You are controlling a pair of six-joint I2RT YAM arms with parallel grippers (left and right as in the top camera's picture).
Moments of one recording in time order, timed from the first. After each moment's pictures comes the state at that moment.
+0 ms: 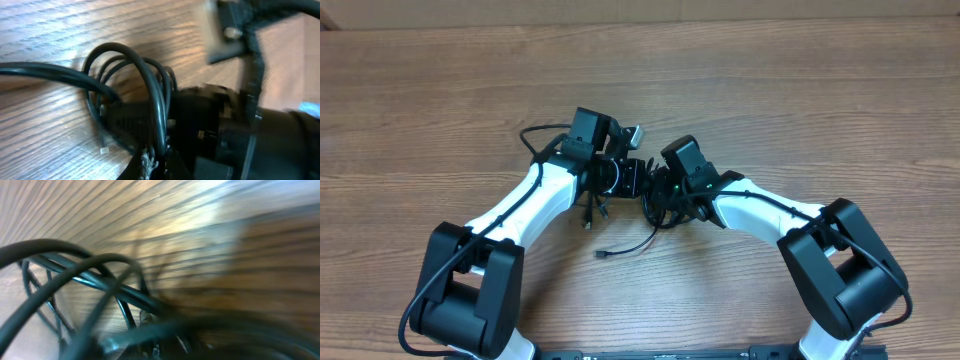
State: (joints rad) left arm -0.36 1.75 1.06 -0.41 0.62 -0.29; right arm 0.59 1.88 0.98 -0.14 -0.21 0.94
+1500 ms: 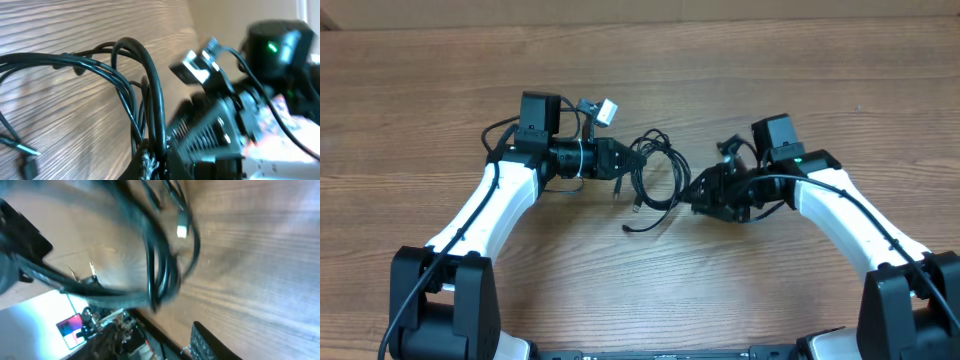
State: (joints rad) left arm -0.17 1.67 1.06 -0.34 1.08 -0.29; right arm 0.25 1.60 0.99 -0.68 -0.89 0.52
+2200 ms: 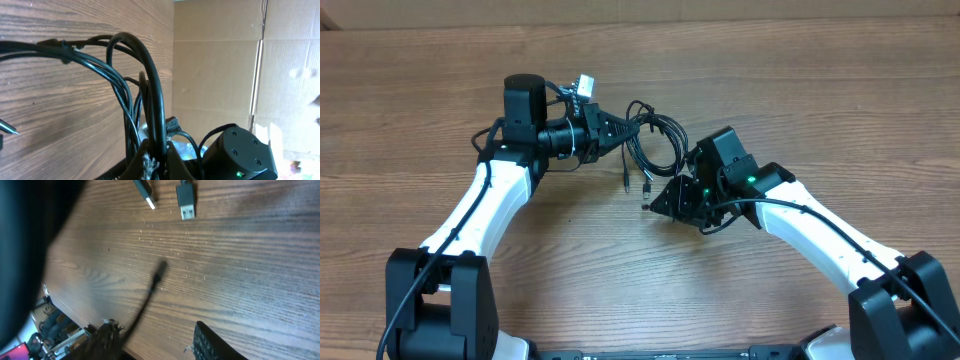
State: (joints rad) left arm -0.13 1.66 1.07 -0.04 1.06 -0.91; right arm 0.49 1.60 0.99 -0.52 -0.56 0.74
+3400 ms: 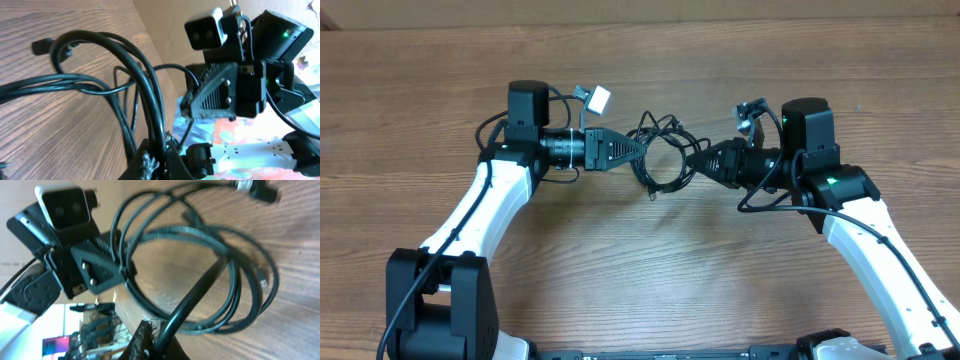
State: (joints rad) left arm -0.14 1.66 1.07 -0.19 1.33 -0.33; right arm 0.22 1.35 0.99 -0.38 -0.85 0.64
